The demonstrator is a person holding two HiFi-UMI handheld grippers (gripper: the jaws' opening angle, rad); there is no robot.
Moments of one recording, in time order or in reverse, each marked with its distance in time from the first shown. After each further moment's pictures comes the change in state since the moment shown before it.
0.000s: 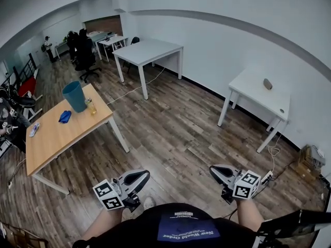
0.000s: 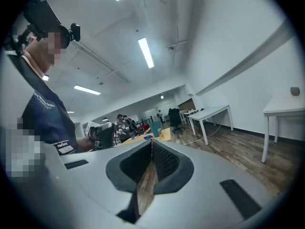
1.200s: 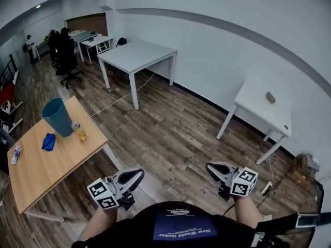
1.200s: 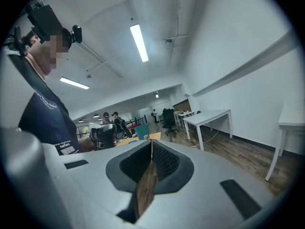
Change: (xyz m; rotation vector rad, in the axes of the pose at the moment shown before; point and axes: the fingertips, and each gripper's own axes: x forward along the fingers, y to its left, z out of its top) left arm -0.001 0.360 0.118 0.006 -0.024 -0.106; right arm 0.318 -0.141 0.087 -0.043 0.012 -0.085
